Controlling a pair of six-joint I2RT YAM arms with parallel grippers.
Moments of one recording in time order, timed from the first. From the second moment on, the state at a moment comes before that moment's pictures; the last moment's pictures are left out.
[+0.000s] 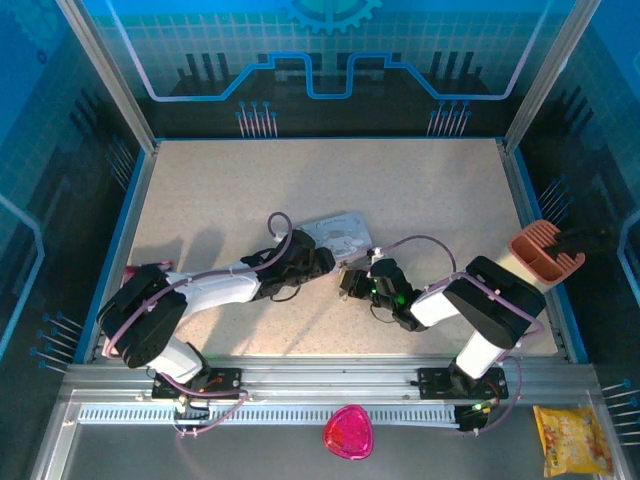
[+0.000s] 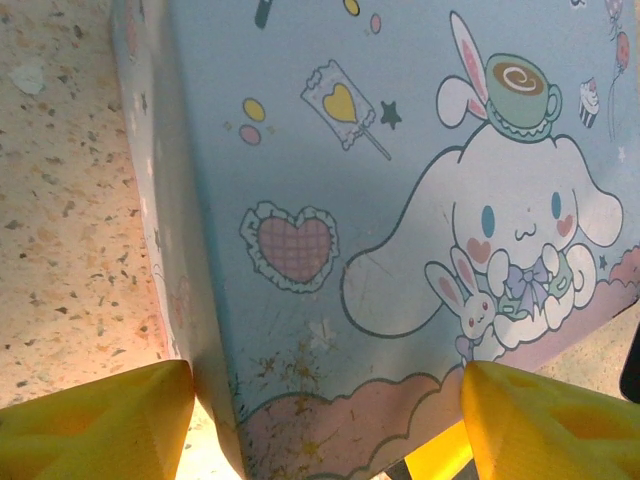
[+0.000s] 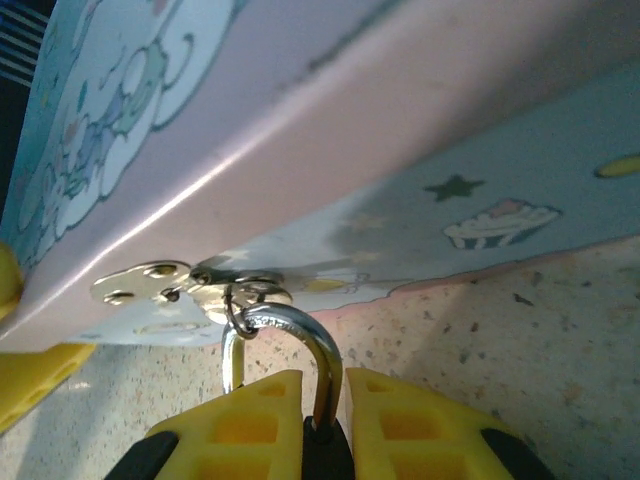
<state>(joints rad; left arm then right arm) -0.74 1.53 0.76 -0.05 -0.06 -1.07 0.73 1.65 0.36 0.75 -0.01 0.92</state>
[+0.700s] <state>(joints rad) -0.76 1.54 0.75 -0.03 -0.09 -1.11 0.74 1.65 0.33 0.84 0.12 1.10</state>
